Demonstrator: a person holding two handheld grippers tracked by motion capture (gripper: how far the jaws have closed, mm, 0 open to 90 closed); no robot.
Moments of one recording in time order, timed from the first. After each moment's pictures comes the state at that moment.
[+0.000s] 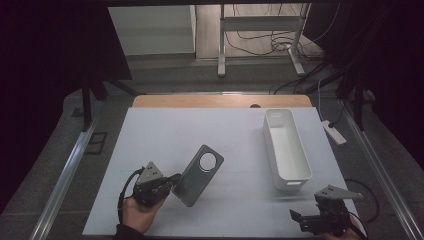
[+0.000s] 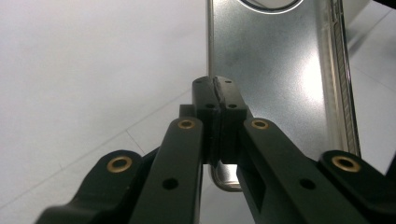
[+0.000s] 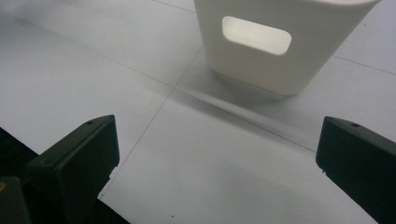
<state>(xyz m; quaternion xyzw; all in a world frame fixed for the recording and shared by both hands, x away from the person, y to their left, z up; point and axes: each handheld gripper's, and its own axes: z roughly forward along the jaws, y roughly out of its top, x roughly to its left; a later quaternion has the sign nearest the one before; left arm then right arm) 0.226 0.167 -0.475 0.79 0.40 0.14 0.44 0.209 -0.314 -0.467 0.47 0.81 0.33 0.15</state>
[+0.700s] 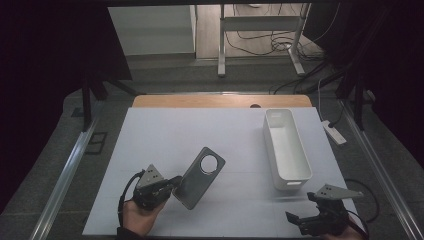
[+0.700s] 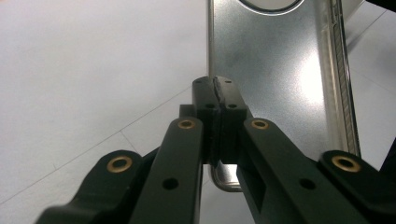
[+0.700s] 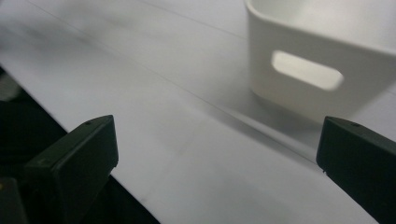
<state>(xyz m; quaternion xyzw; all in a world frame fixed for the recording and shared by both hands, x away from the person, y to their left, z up) 0.222 0.163 -0.475 0.79 0.39 0.14 0.44 0.207 -0.306 -0.455 0.41 0.82 0.38 0.10</state>
